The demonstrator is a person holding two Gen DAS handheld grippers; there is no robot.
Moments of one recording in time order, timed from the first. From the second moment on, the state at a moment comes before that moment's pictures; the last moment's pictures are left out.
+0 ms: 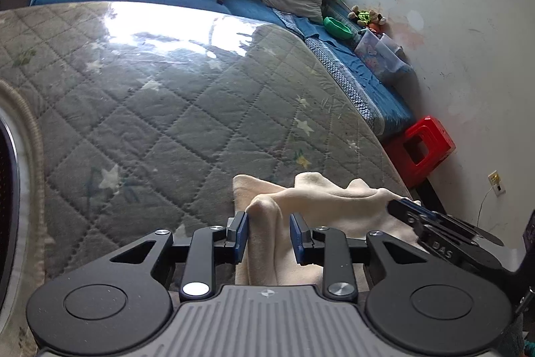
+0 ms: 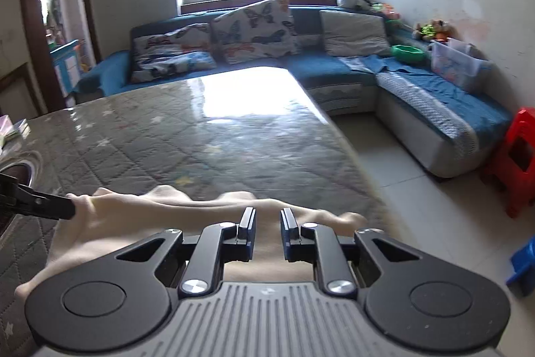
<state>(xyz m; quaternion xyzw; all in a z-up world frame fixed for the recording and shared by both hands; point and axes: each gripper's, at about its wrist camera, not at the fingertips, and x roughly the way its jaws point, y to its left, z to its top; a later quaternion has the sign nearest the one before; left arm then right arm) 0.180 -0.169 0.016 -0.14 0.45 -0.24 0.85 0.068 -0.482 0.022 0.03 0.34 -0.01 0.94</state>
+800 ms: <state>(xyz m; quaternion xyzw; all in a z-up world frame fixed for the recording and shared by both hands) 0.182 -0.171 0.009 -0.09 0.45 -0.23 0.86 0.035 -0.428 0.014 -0.01 0.33 0.07 0.94</state>
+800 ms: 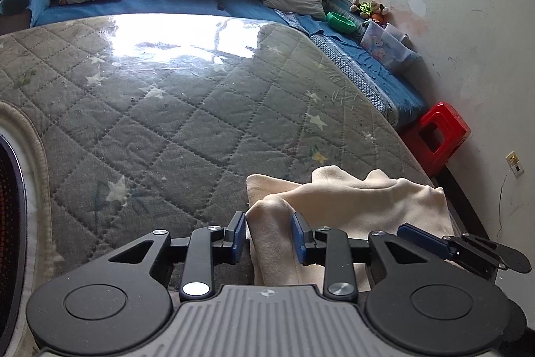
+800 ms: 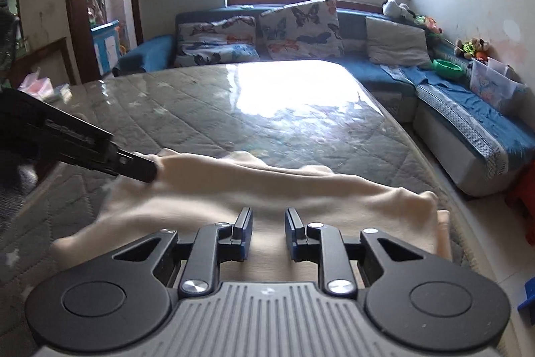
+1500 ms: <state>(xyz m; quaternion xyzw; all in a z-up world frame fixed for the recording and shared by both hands) 0.180 -0.166 0.005 -0.07 0.44 -0.22 0.87 -0.016 -0.342 0.015 -0.09 0.29 0.22 0.93</state>
